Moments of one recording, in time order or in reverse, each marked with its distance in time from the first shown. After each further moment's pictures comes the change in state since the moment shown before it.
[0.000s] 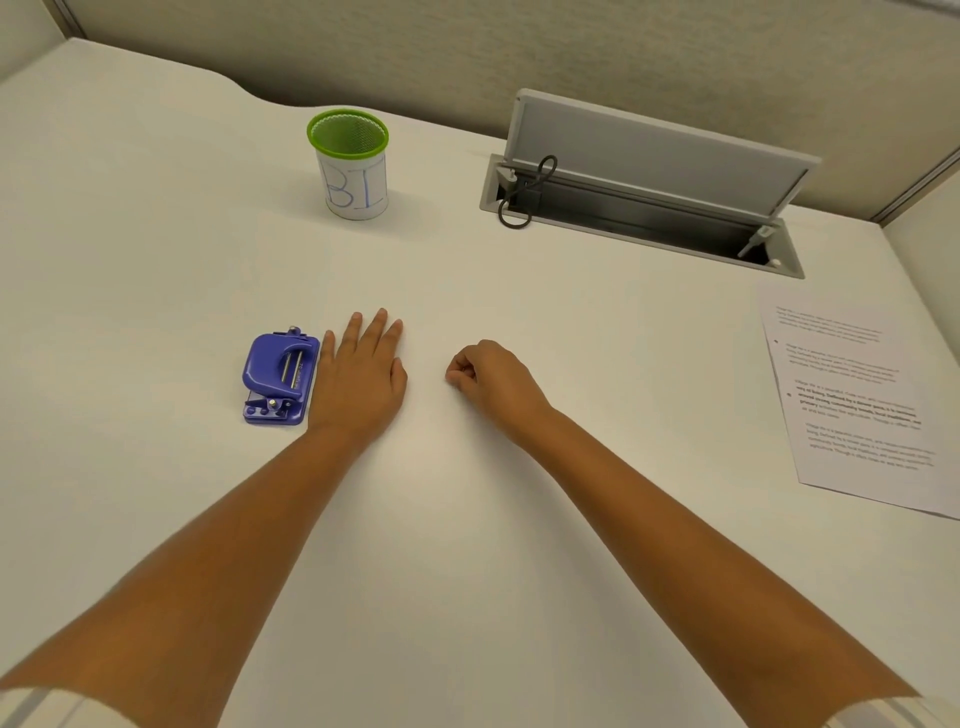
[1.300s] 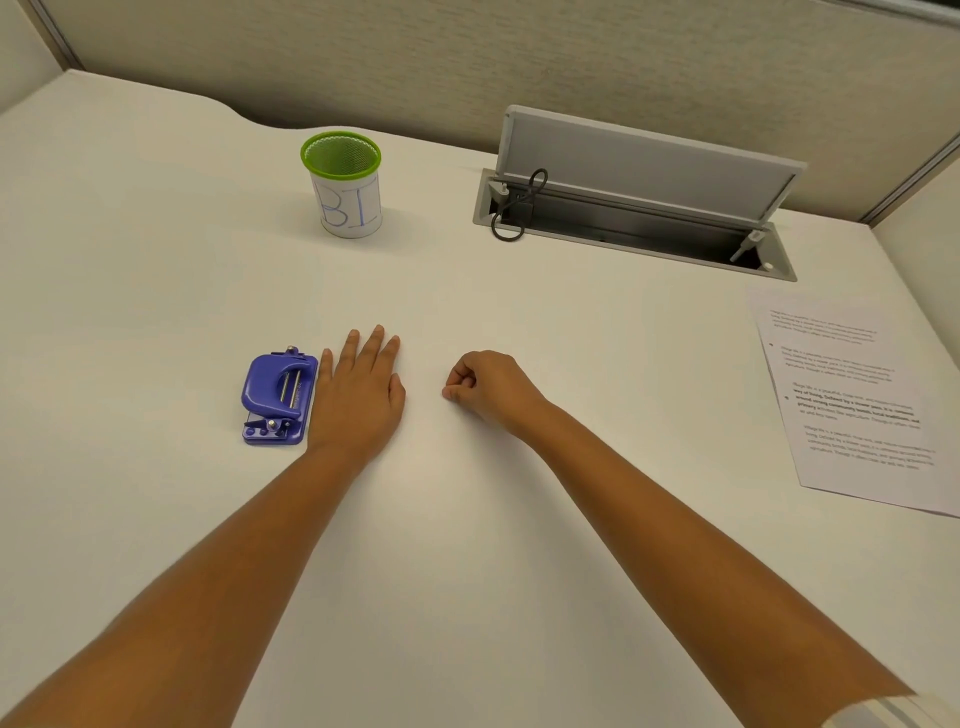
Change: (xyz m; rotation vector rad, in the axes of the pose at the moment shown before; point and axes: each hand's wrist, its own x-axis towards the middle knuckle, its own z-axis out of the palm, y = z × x) left_hand 0.001 -0.001 0.002 0.008 0.006 0.008; right_hand 0.008 0.000 -0.009 0.159 -0.063 0.082
